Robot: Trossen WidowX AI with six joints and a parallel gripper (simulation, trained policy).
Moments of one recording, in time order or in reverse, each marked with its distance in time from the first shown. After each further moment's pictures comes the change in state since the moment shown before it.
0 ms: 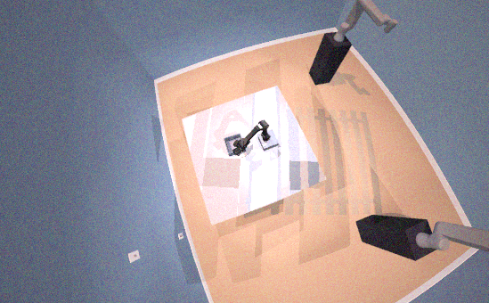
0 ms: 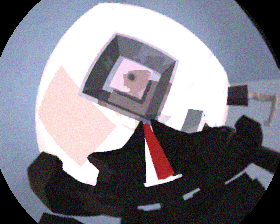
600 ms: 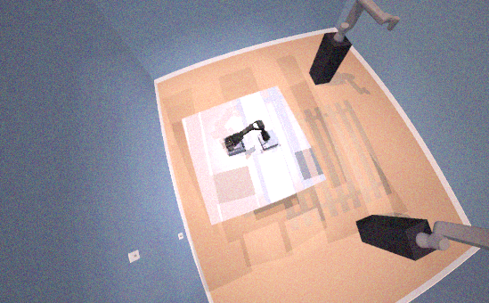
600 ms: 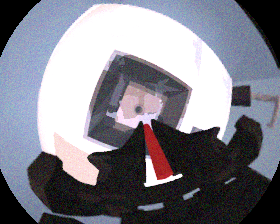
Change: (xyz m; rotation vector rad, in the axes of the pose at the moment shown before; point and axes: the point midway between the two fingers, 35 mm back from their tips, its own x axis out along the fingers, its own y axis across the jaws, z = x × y) arm 0.040 0.003 0.081 0.036 0.004 0.008
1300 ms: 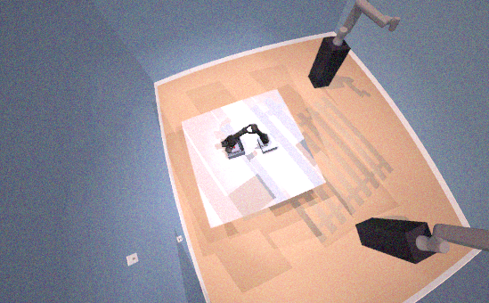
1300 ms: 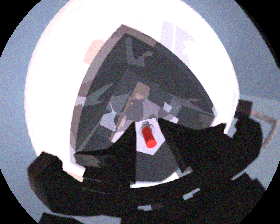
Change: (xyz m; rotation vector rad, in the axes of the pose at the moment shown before) arm 0.062 0.008 0.023 -0.132 0.120 0.033
